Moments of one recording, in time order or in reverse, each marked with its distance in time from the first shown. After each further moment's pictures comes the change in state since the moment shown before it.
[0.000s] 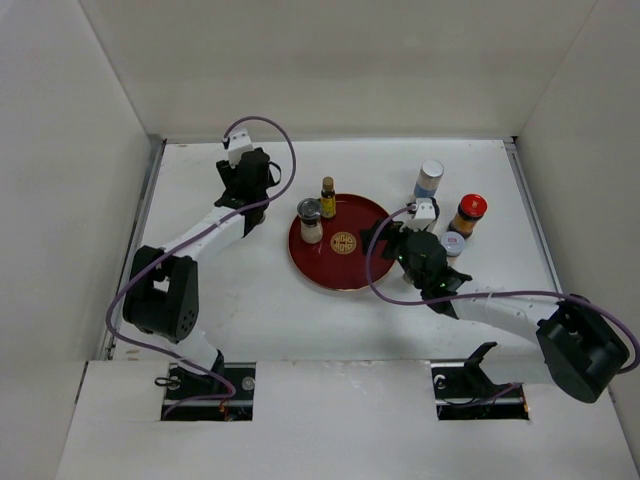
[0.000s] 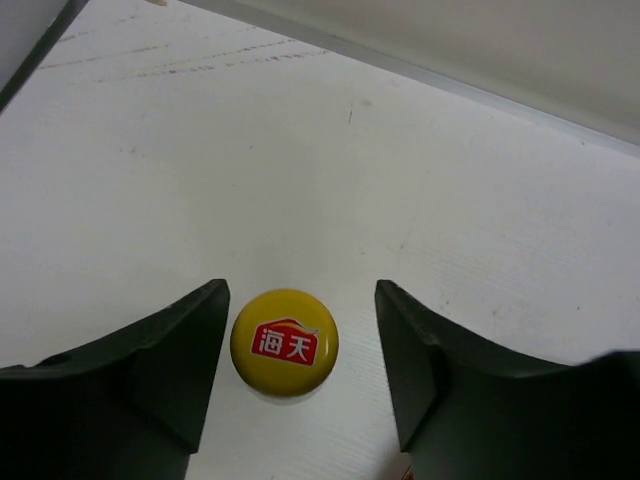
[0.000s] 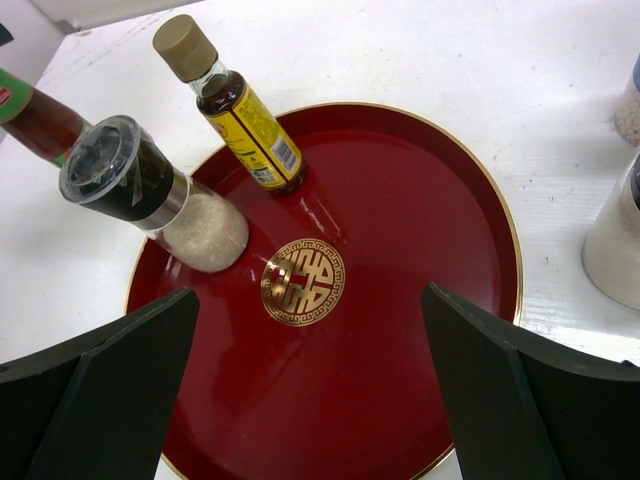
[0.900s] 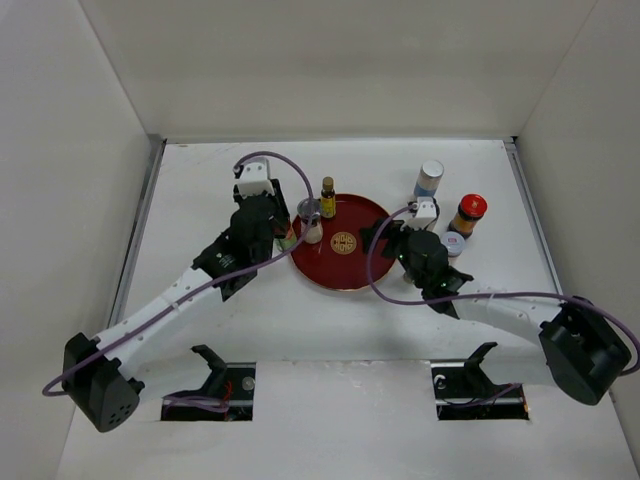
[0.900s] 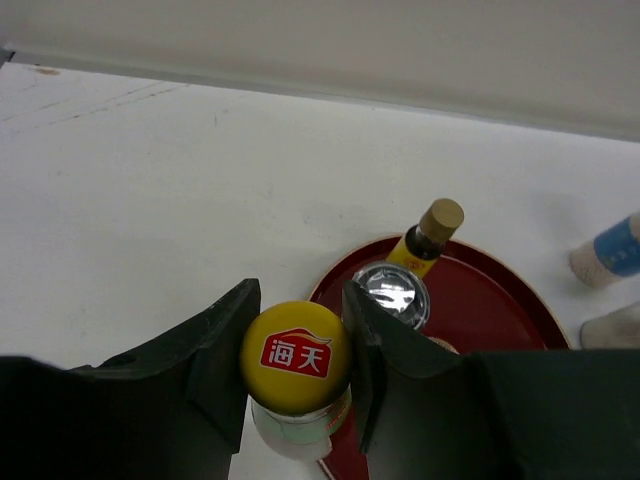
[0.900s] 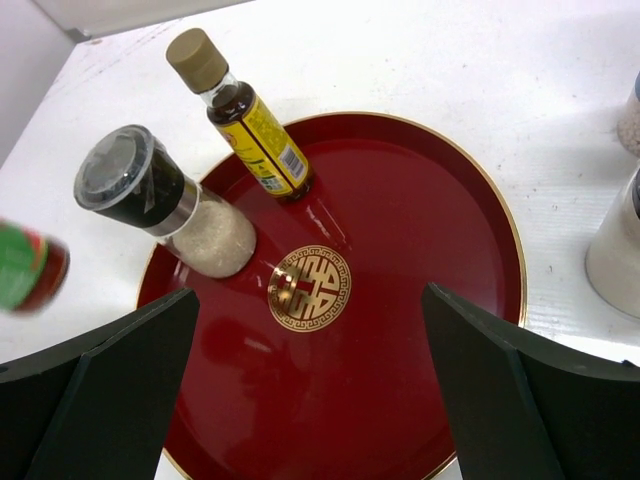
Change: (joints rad) left arm -0.336 -0.531 -0.204 -0.108 -0.062 0.056; right arm 0.001 -0.010 0.007 0.000 -0.002 -0.003
